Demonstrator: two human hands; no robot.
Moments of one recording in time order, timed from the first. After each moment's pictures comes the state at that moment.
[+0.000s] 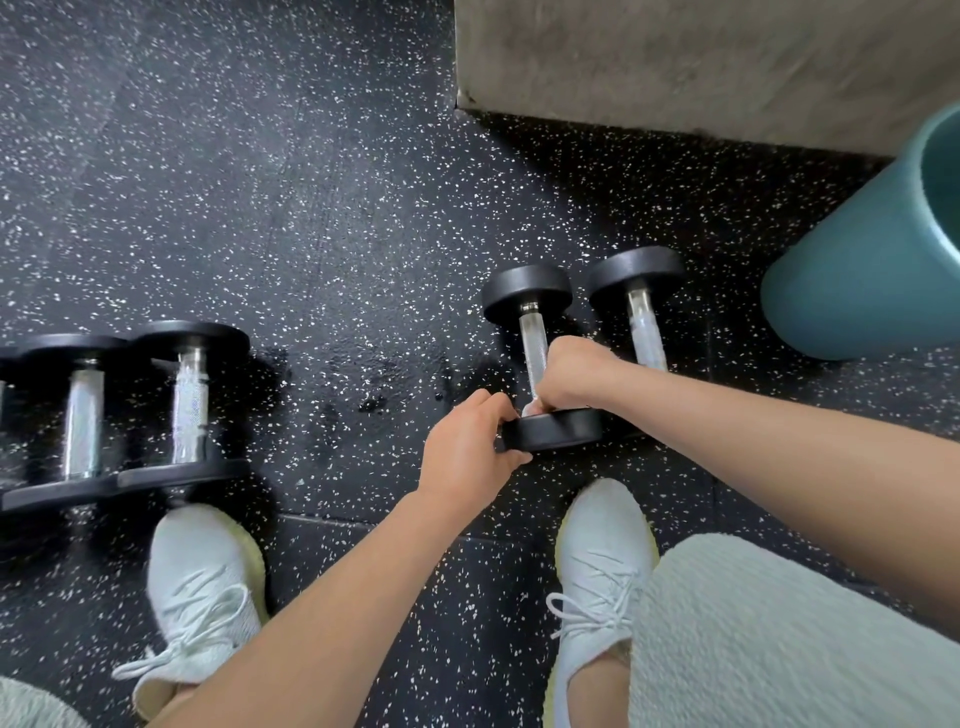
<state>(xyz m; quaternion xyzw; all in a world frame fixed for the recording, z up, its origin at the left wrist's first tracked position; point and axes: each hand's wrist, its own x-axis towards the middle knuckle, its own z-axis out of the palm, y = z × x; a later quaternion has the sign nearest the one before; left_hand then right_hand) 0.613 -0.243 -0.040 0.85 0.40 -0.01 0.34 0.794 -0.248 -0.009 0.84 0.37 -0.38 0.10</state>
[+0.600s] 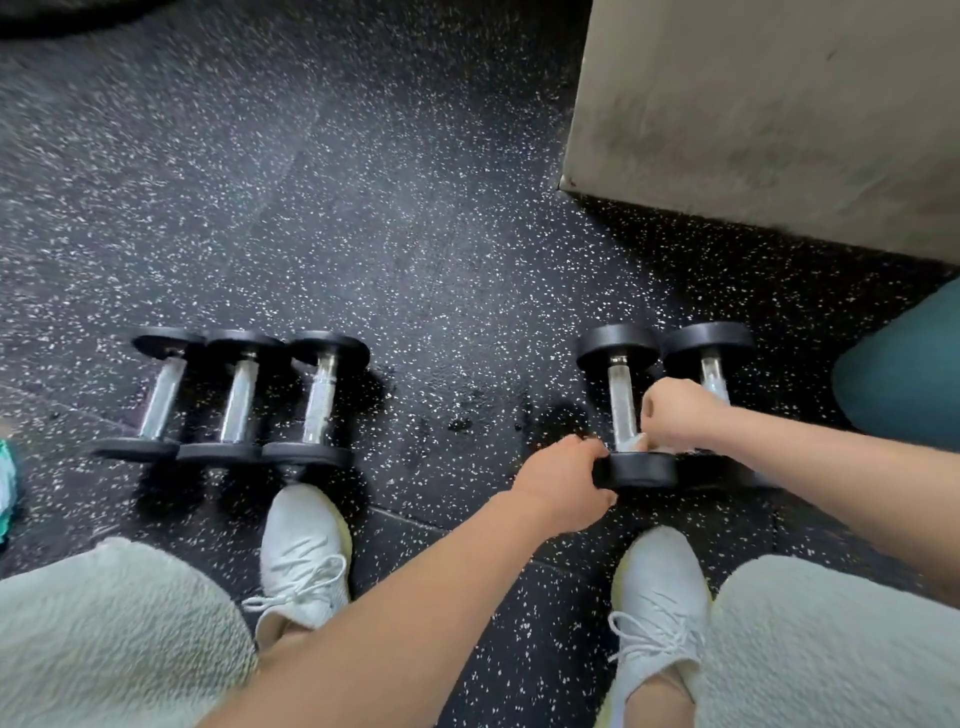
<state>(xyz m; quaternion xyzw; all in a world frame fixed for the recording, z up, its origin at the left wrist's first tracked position) 0.612 -0.244 0.014 0.82 0.36 -0.14 0.42 0.808 -0.259 0.030 0.80 0.47 -0.33 0.16</state>
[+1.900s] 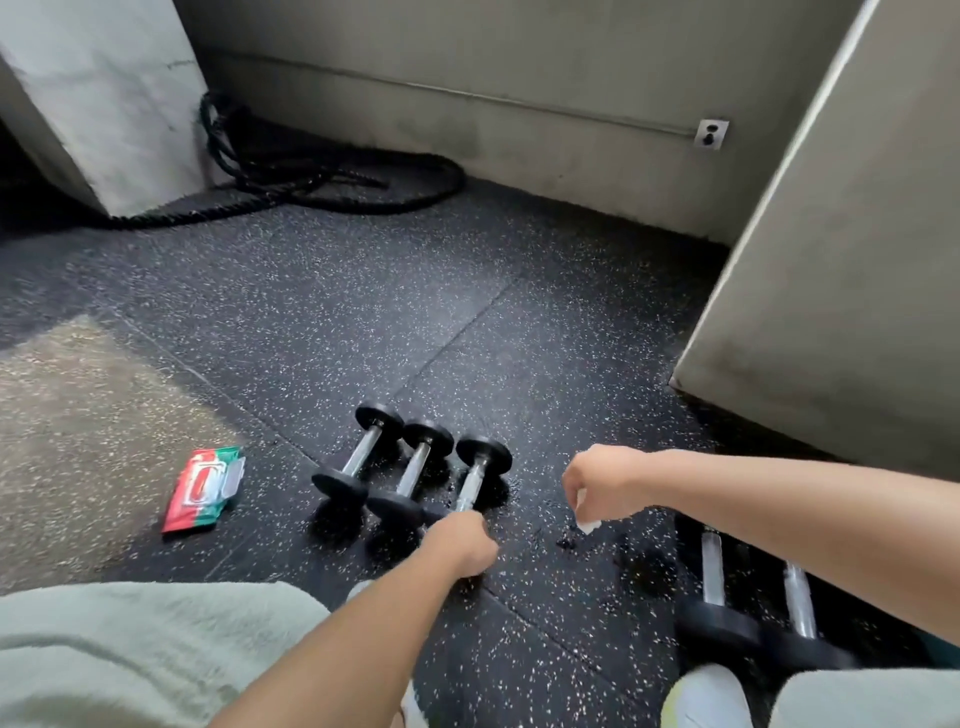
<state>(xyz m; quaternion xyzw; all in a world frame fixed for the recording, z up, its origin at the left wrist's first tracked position) 0.362 -0.167 0.113 0.71 0.61 -0.15 0.33 0.577 -0.163 0.238 0.58 0.74 -0.25 0.25</state>
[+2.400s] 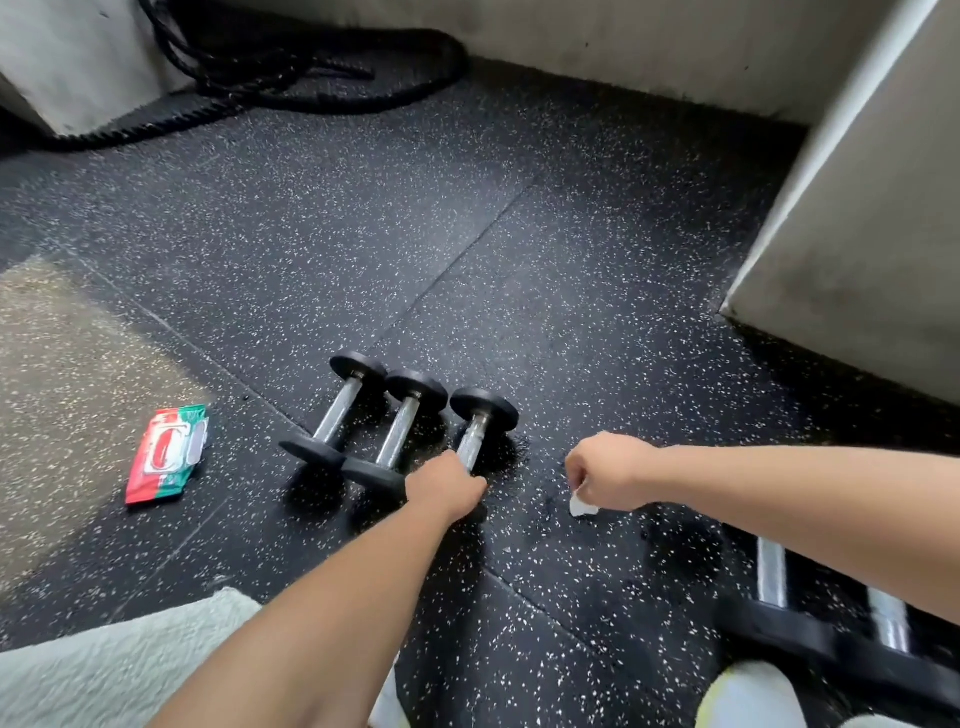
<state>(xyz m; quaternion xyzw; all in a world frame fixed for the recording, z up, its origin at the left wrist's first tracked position) 0.375 -0.087 0.012 0.64 0.71 -0.11 0.28 0.611 -0.108 0.089 0.58 0.72 -0.33 0.21</state>
